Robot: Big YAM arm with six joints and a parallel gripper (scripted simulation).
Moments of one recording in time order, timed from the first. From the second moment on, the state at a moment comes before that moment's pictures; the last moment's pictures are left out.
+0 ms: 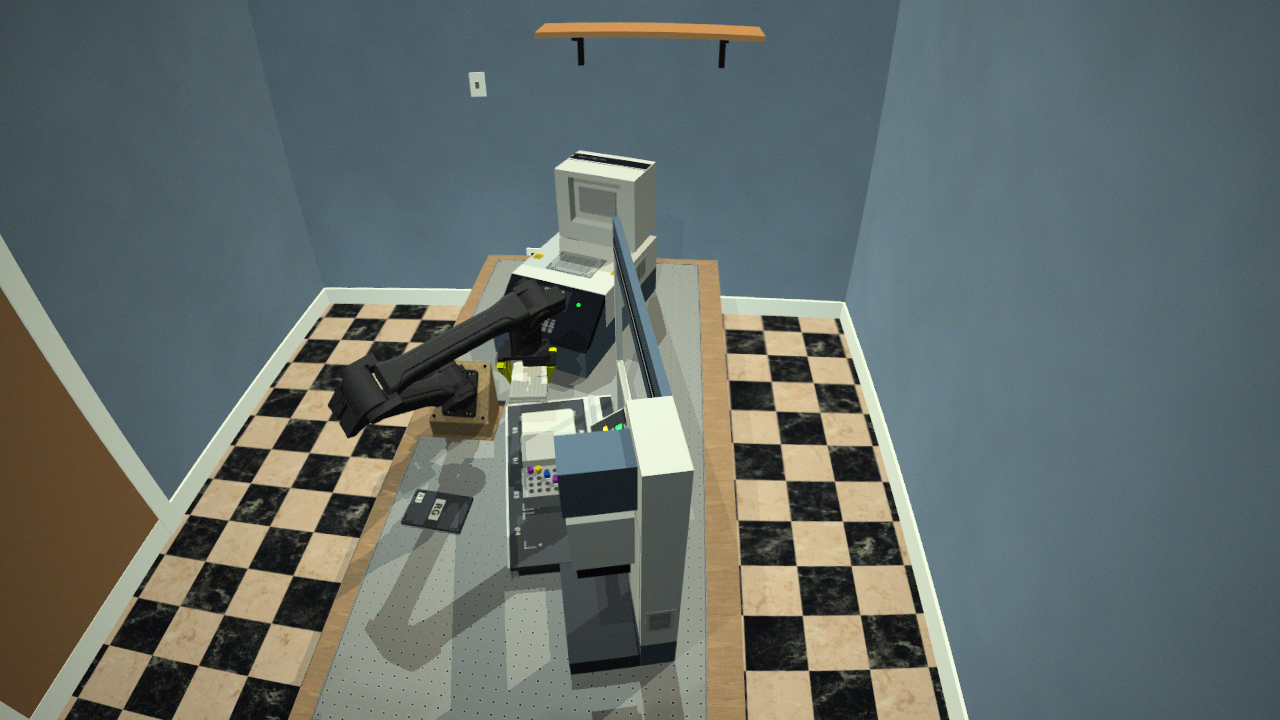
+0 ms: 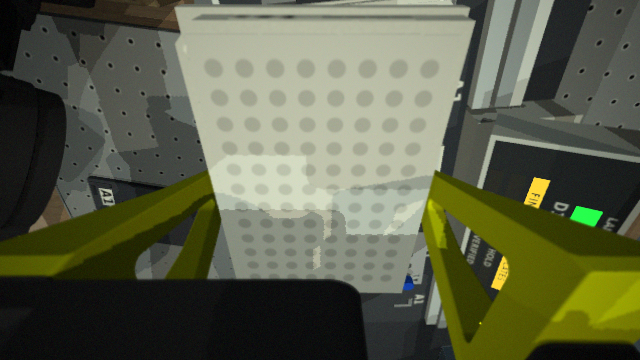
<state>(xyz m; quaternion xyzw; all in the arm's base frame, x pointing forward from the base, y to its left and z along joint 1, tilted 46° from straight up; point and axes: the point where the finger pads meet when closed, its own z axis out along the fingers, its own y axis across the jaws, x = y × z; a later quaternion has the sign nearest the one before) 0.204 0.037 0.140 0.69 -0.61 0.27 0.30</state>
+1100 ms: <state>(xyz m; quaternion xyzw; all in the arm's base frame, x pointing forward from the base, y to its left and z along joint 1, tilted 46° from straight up) 0.165 0.156 0.070 0.83 -0.39 0.17 0.36</state>
